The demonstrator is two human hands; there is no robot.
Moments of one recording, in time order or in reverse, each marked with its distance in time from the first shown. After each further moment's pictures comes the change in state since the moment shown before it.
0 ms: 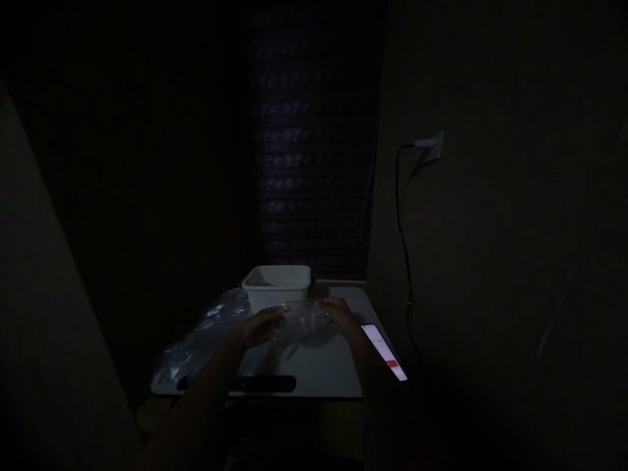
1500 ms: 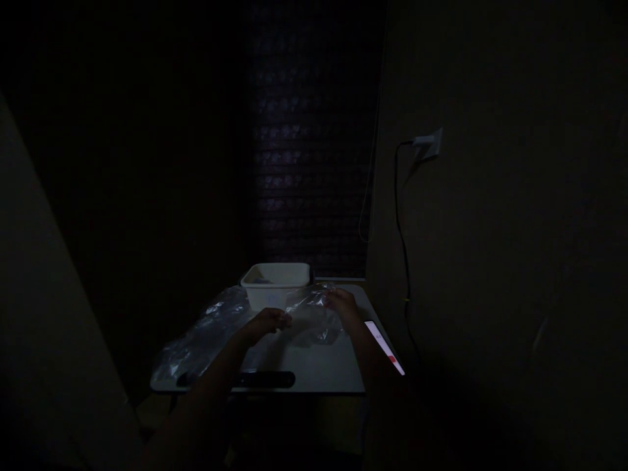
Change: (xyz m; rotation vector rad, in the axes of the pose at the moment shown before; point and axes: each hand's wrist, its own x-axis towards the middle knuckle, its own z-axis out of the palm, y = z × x) left_hand 0.011 -0.011 -0.003 0.482 -0.069 0.080; right_hand 0.002 -0.007 -0.006 0.189 0.169 -0.082
